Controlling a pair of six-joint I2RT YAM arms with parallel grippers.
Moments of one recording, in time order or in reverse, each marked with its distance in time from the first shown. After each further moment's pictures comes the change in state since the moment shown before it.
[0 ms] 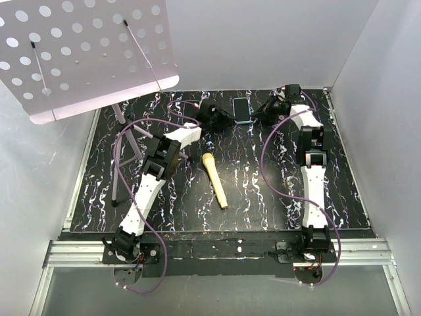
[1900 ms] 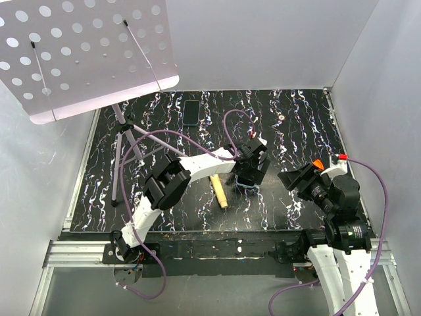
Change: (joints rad) left arm -0.486 -0.459 -0.385 -0.640 -0.296 0.869; right arm 0.068 -2.384 -1.670 -0.245 0.546 -0.091
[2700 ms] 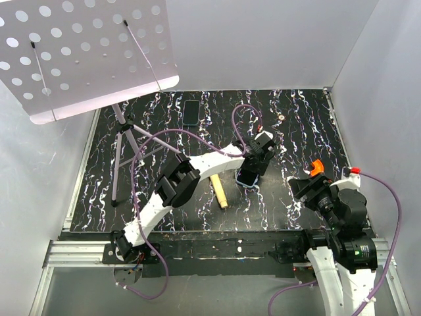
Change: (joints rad) left arm -0.006 0.187 0.295 -0.113 -0.162 -0.005; right arm 0.000 -0.137 0.057 -0.204 0.164 0.005
